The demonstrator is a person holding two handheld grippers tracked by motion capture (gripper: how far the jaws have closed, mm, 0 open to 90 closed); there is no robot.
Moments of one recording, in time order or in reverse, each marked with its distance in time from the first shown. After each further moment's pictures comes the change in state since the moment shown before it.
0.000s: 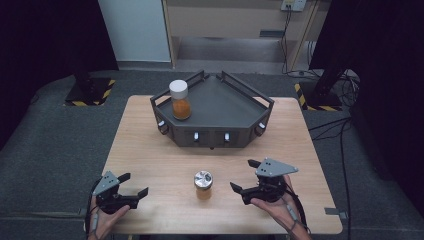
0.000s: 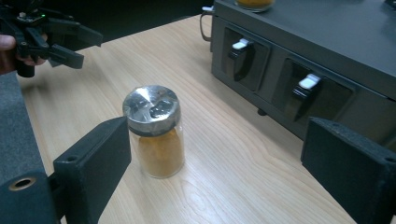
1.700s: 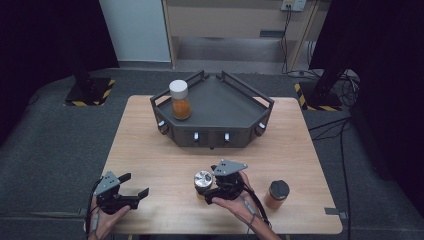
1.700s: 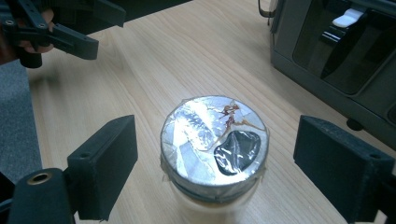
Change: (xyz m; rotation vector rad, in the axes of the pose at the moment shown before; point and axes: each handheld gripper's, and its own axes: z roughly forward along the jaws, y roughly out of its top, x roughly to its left) left arm -0.001 0.001 0.001 0.007 -0.004 0.008; right arm 0.025 0.010 0.100 0.084 0.106 0.009
